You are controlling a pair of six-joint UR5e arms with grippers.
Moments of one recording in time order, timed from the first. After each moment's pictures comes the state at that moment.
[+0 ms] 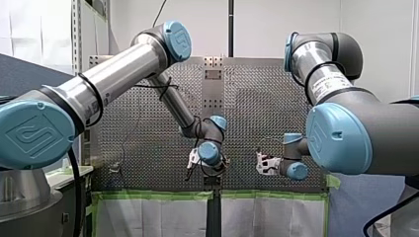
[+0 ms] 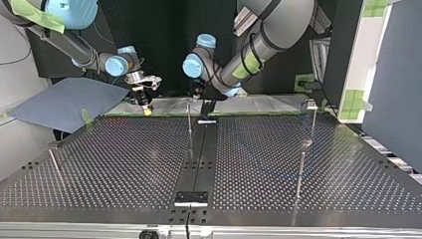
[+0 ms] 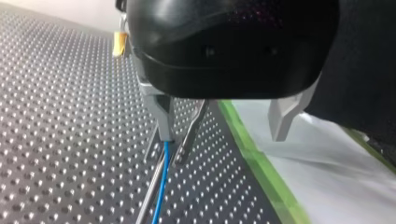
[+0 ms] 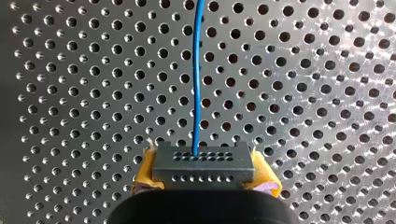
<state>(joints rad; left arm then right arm) -0.66 -2.49 -1.44 -2.76 -1.95 -1.57 1.81 -0.61 1.63 -0.96 1.20 1.49</state>
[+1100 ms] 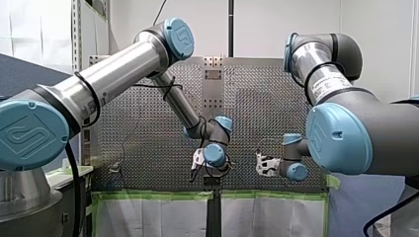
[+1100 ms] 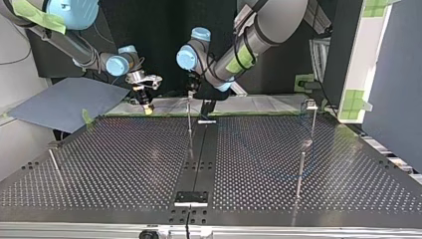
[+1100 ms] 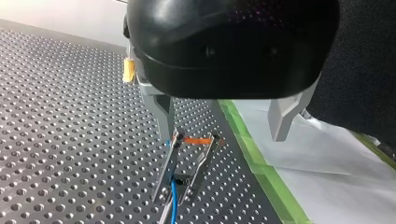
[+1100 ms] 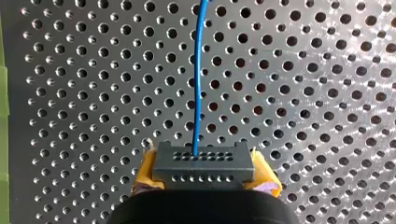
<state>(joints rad) -0.72 -2.49 -1.45 -2.73 -2.01 -1.57 1.81 -0.60 1.63 -0.95 1.20 1.49</state>
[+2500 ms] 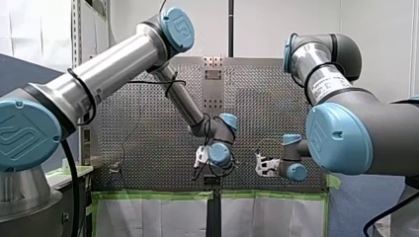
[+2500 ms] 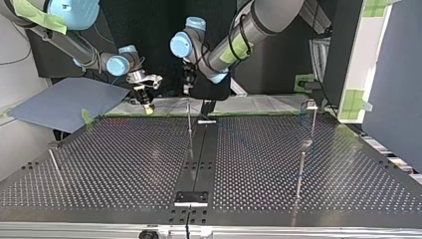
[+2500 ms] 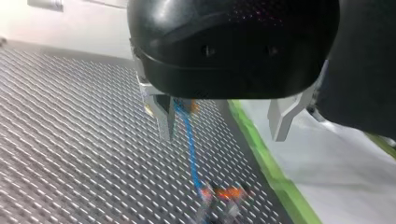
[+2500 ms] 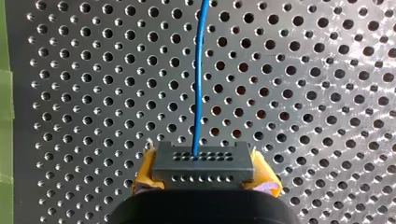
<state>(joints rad) -0.78 -2.44 -1.50 -2.67 -2.09 -1.56 1.81 -0.60 1.63 -0.95 1.19 1.49</state>
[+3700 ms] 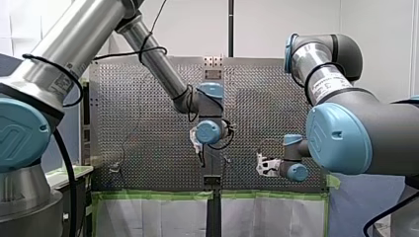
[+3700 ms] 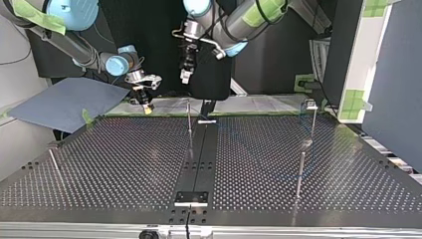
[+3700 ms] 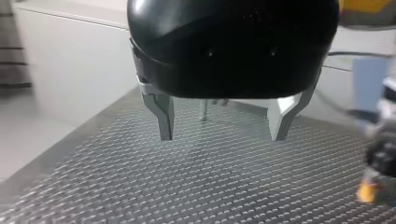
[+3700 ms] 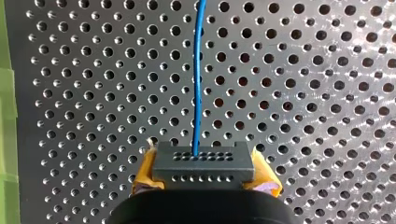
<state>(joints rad) -0.85 -2.08 -1.86 -2.30 -2.11 -1.88 1.80 -0.60 1.63 -0.95 1.20 1.52</state>
